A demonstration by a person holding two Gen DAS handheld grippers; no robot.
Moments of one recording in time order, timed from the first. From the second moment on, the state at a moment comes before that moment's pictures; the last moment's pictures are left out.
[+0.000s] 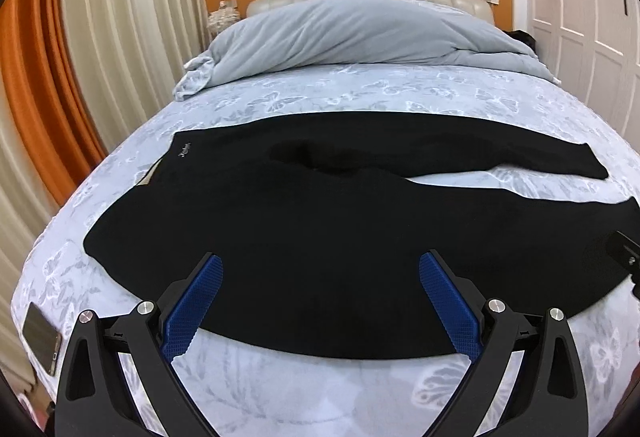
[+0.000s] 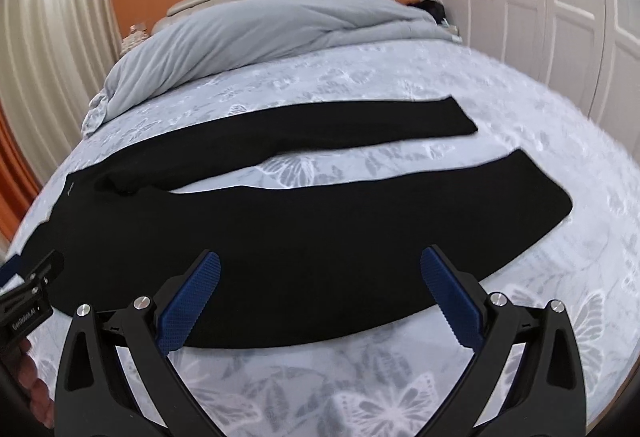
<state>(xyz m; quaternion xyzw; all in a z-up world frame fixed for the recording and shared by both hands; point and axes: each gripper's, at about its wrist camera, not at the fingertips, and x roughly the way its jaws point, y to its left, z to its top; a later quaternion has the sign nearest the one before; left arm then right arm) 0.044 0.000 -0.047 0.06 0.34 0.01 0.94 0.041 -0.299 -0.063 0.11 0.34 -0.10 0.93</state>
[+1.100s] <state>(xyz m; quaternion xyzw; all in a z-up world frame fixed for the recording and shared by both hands) 0.397 0.298 -0.097 -0.20 0.46 0.16 0.85 0.311 -0.573 -0.135 0.18 0.44 -0.16 0.87</state>
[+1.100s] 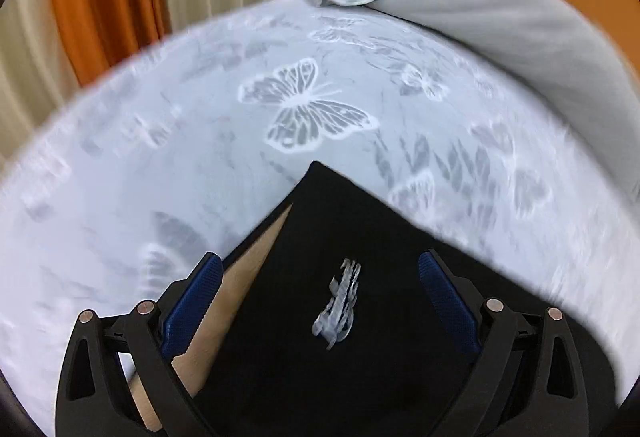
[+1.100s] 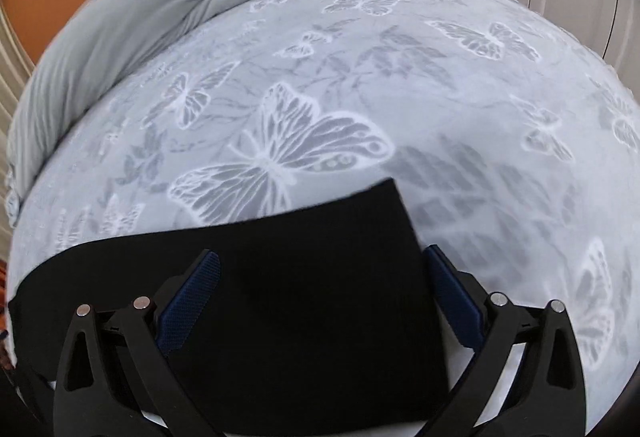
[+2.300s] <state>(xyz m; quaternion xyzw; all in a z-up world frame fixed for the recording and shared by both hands) 0.123 0.328 -0.069 -0.44 0.47 0.02 0.76 -0.024 -0.541 -0.045 0.16 0.33 -0.10 0.93</state>
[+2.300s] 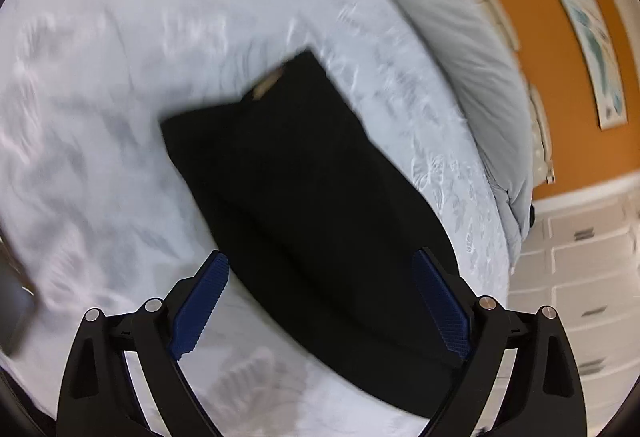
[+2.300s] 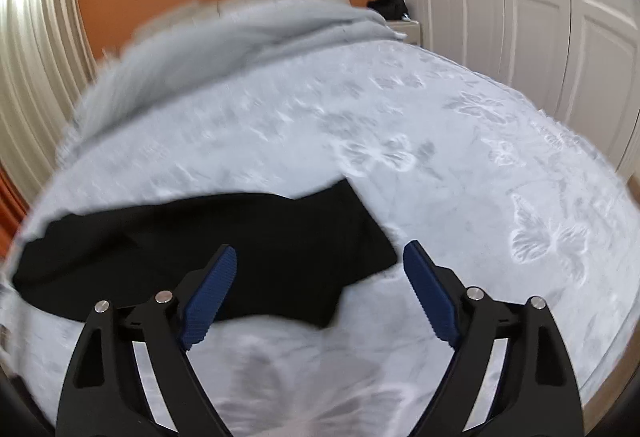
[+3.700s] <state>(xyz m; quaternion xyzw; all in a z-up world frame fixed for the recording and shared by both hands) 0.152 0.352 -0.086 -0.44 0.47 -0.01 0.77 0.078 -0.500 -0.111 0.34 0.36 0.04 0.87</state>
